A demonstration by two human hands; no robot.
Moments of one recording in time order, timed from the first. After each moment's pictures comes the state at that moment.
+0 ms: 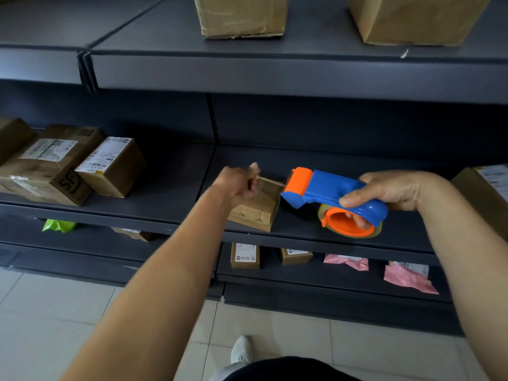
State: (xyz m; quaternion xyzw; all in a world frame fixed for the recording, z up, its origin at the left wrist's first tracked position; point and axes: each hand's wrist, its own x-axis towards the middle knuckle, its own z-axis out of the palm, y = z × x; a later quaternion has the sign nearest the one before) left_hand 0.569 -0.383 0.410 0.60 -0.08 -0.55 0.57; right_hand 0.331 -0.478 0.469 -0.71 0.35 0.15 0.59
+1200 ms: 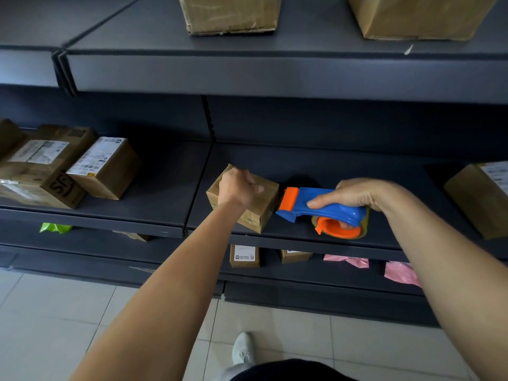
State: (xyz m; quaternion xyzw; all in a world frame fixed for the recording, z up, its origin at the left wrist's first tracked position) left_hand 0.564 -0.385 0.384 0.84 -0.36 -0.23 0.33; right_hand 0.363 -0.484 0.439 -0.72 0.50 0.20 0.43
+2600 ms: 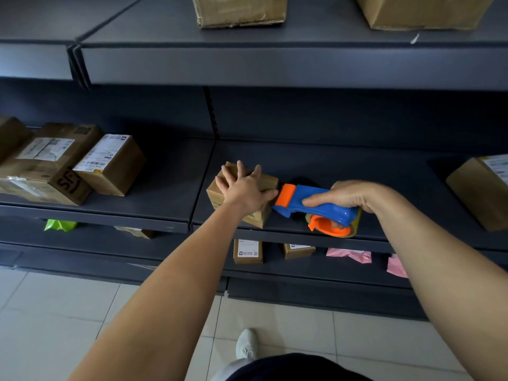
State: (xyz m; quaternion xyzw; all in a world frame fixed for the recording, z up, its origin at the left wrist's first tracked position) left_hand 0.563 -0.380 0.370 0.85 -0.48 -0.22 0.06; right_hand 0.372 -0.464 0.428 -0.71 0.52 0.17 0.45
